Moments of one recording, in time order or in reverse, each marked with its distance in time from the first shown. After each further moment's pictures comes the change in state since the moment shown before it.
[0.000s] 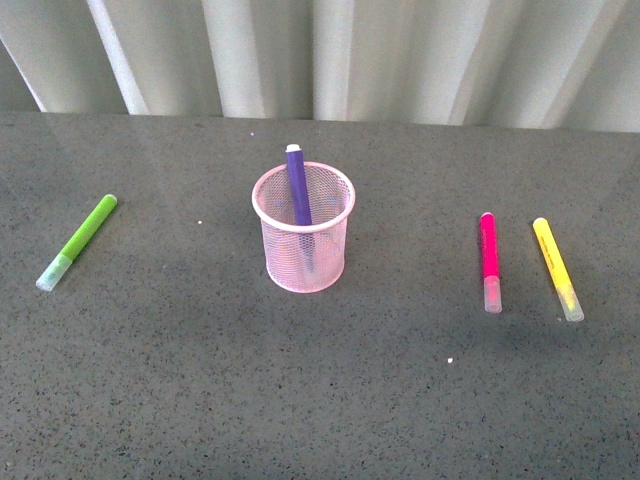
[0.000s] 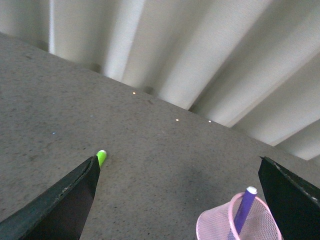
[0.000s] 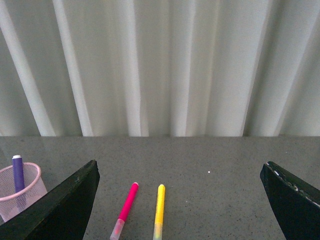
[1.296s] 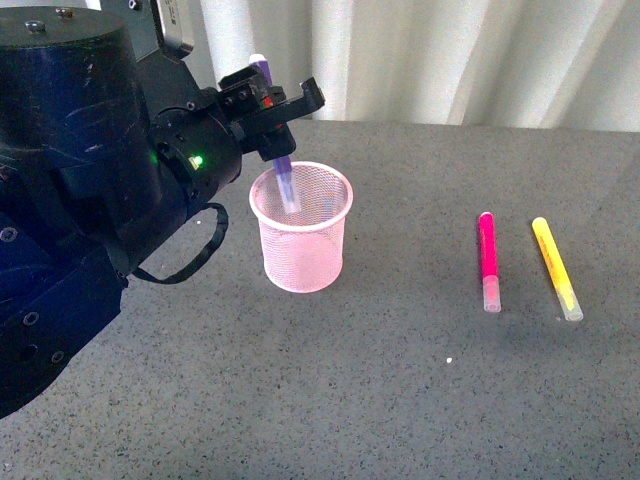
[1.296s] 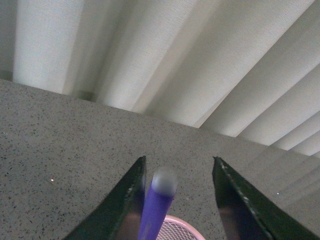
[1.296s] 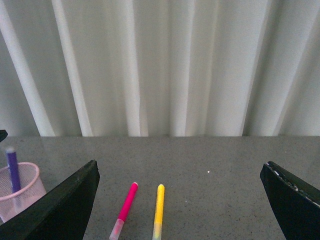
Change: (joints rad) left arm -0.328 0.939 0.357 0.790 0.014 -0.057; right arm 0.000 0.000 0.000 0.000 0.000 0.000
